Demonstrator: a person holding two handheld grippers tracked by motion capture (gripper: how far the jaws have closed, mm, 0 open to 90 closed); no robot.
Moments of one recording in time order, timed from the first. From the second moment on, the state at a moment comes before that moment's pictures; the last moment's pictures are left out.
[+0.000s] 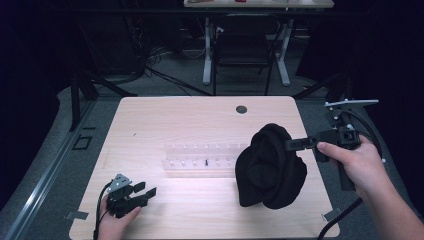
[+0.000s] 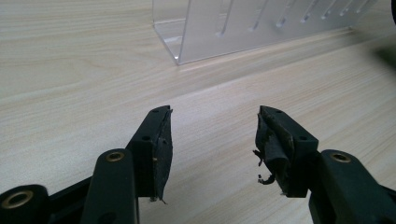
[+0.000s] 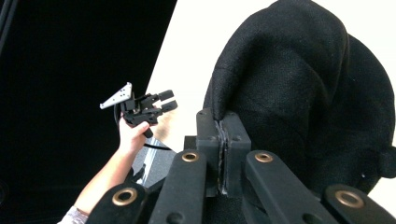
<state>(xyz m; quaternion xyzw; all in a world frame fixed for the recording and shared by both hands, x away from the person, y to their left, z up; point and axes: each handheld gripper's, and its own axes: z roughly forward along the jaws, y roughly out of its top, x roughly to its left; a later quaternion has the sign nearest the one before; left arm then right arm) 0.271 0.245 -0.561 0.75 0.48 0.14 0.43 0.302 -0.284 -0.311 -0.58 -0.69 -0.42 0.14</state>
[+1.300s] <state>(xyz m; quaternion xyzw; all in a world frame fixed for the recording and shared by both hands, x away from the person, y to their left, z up) 0.271 0.246 -0.560 0.75 0.48 0.14 0.44 0.353 -0.225 -0.279 -0.56 -0.69 -0.45 0.12</state>
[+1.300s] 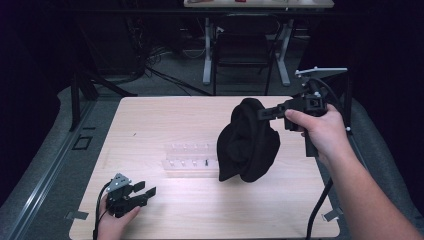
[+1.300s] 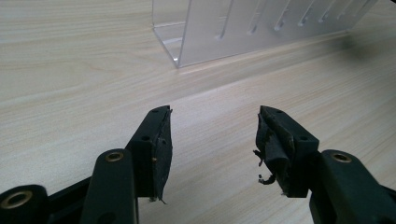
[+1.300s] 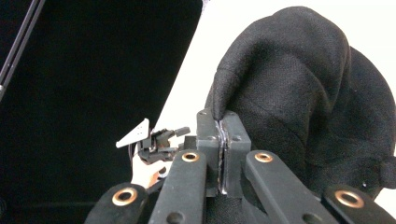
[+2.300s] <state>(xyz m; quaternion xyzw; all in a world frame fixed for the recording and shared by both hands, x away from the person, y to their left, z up) 0.273 0.247 -0.560 0.75 0.48 0.14 0.44 0.397 -0.189 -0.287 -0.57 -0.67 -0.46 0.11</state>
